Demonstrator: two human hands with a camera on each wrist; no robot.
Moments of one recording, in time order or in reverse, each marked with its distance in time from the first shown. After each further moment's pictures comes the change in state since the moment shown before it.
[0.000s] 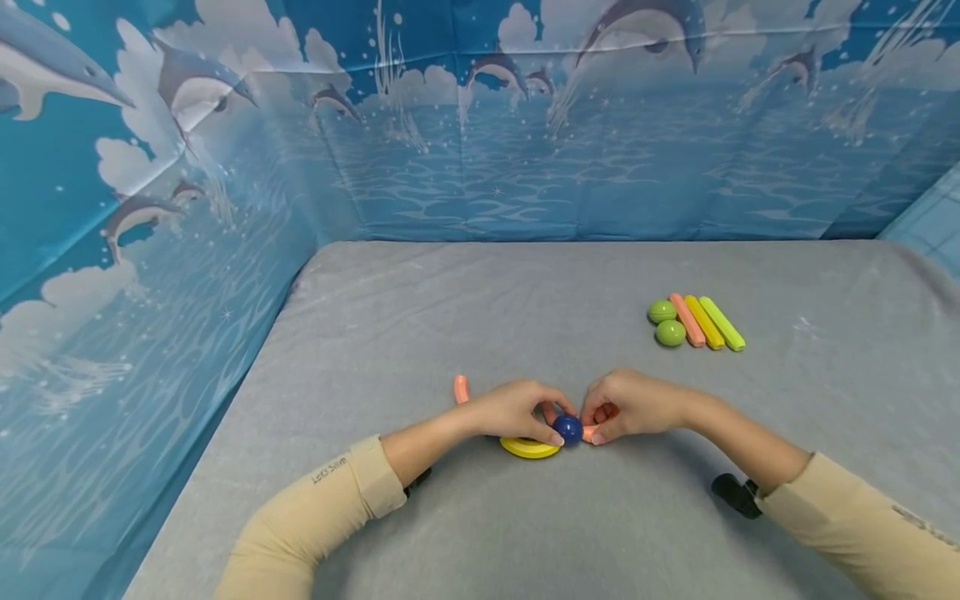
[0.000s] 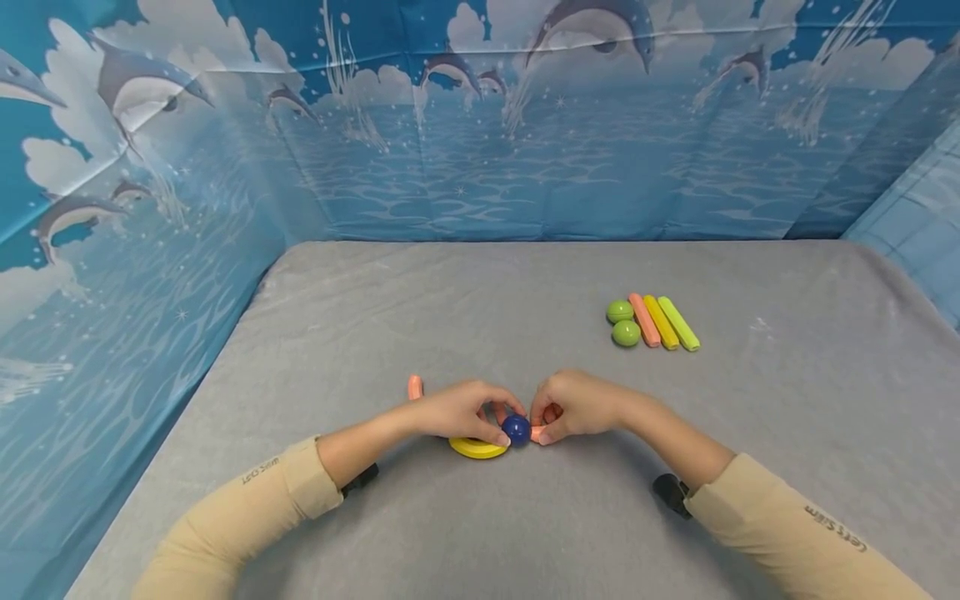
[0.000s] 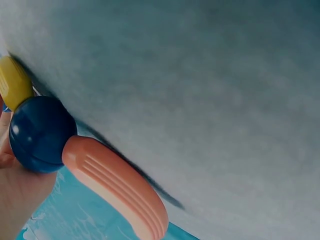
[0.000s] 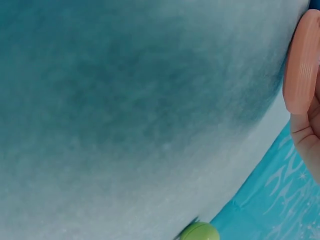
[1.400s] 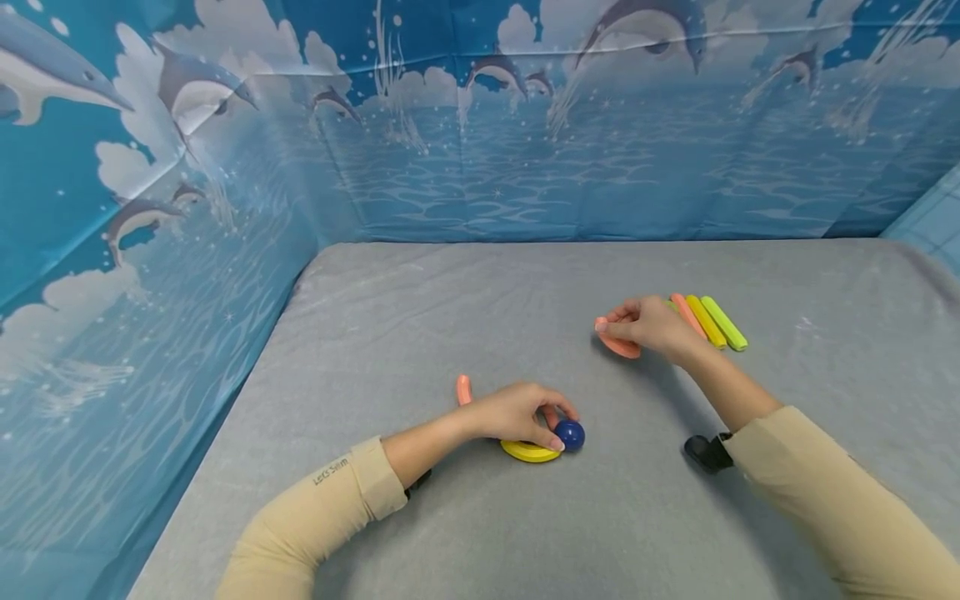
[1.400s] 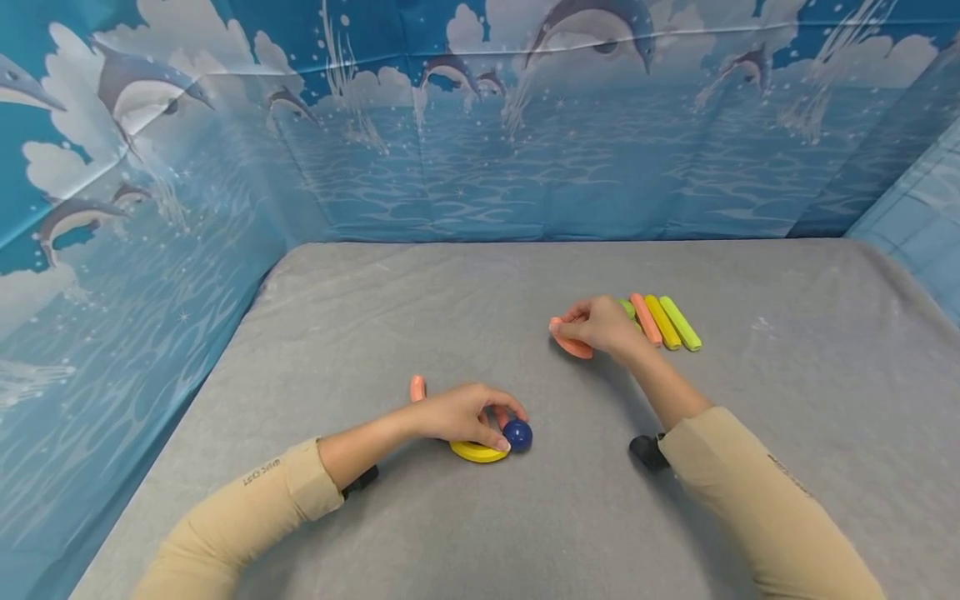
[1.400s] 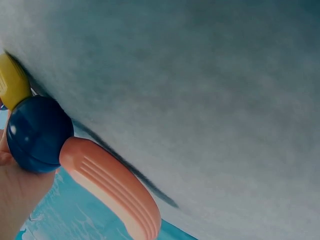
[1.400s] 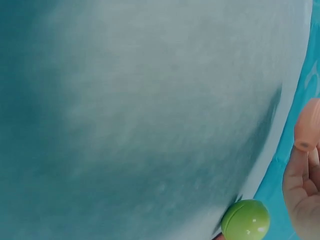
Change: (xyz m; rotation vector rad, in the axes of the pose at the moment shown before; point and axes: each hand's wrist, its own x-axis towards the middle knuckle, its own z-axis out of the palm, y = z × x) left_hand 0.001 -0.002 0.002 -0.053 -0.009 -0.020; right_hand 0.012 0.038 -0.052 0.192 0.484 0.716
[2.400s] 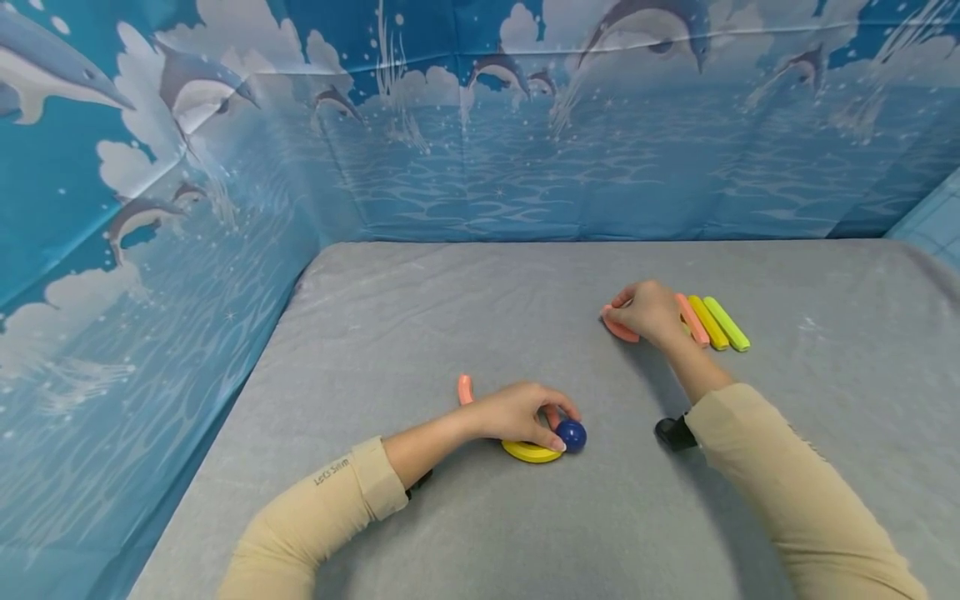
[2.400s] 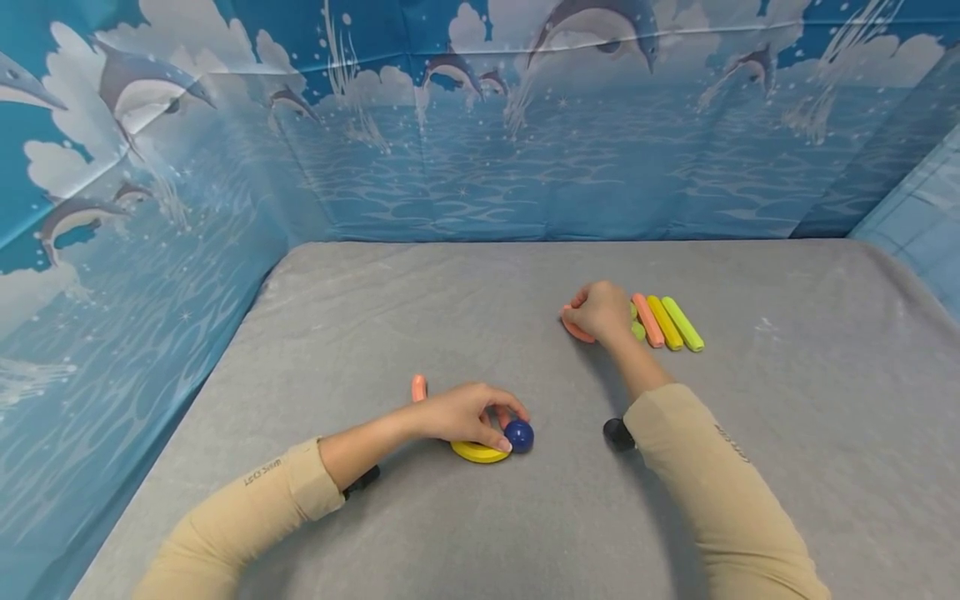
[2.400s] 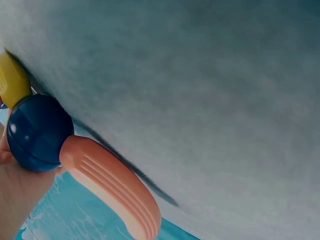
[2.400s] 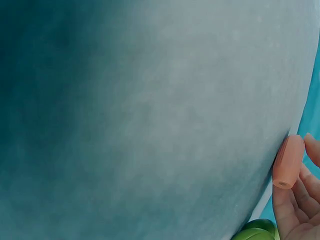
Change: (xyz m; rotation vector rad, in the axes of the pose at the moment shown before) left_hand 0.001 -0.002 0.000 0.018 0.005 0.024; right_hand 0.033 0.006 0.006 -0.159 0.211 0.064
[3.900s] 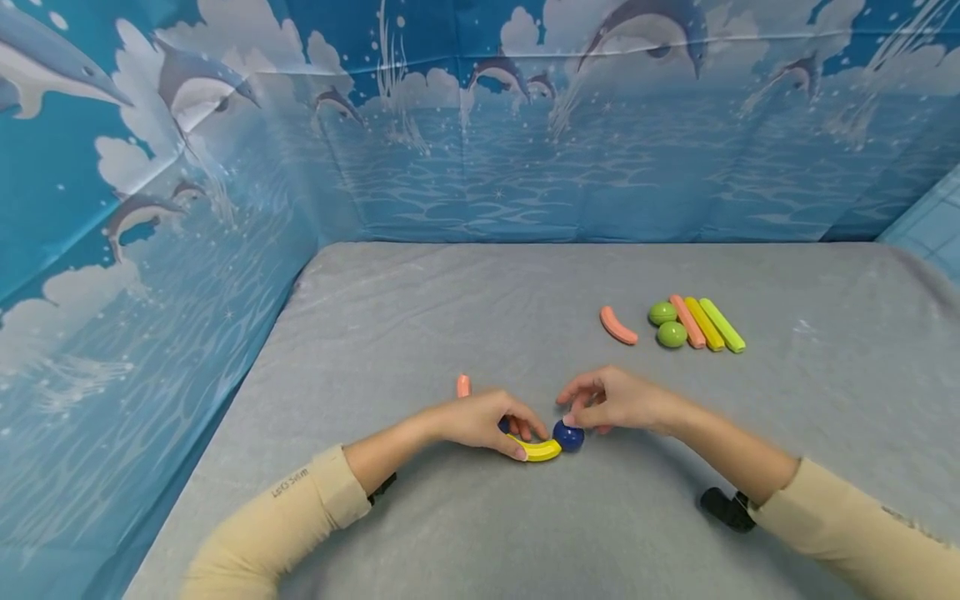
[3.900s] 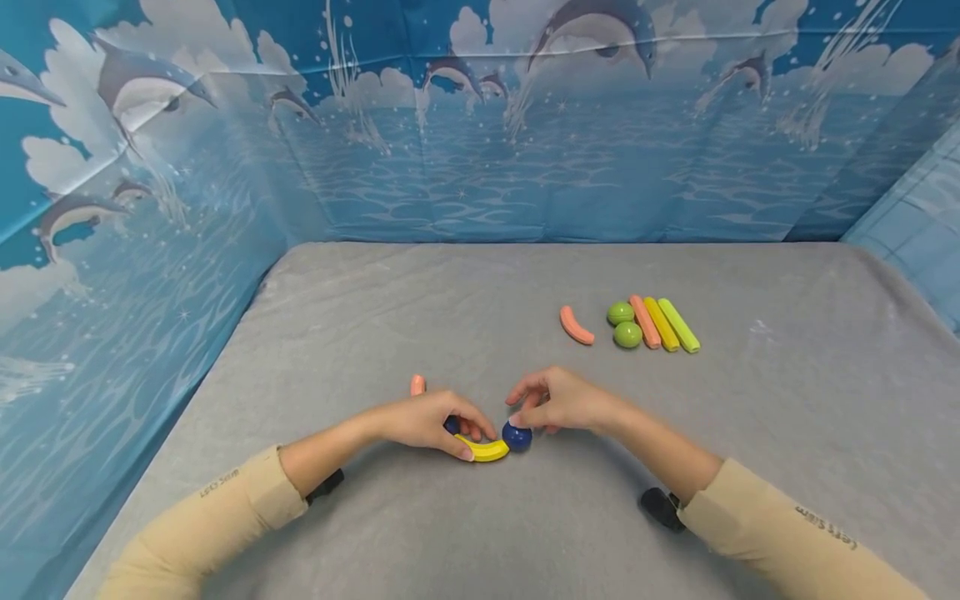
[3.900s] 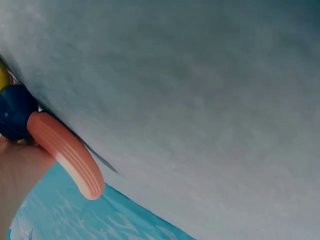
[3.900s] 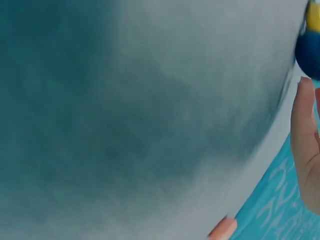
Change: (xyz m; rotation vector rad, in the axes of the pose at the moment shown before) left_hand -0.032 -0.021 -0.011 0.002 -0.074 0.165; right_hand -0.097 -0.023 0.022 0.384 -0.667 -0.300
